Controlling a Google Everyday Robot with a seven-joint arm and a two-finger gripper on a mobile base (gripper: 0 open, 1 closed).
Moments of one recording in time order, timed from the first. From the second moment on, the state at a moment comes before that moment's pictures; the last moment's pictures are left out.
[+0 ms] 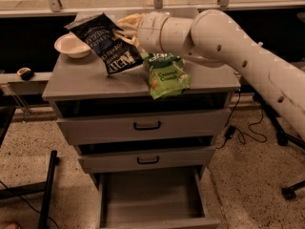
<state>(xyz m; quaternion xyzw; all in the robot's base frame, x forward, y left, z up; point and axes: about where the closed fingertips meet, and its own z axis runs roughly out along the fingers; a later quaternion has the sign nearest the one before) 0.679 0.076 0.978 -0.62 0.42 0.02 0.66</state>
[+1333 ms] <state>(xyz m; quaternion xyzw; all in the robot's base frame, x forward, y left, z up) 0.702 0.058 0.955 -0.60 0.47 0.02 0.64</state>
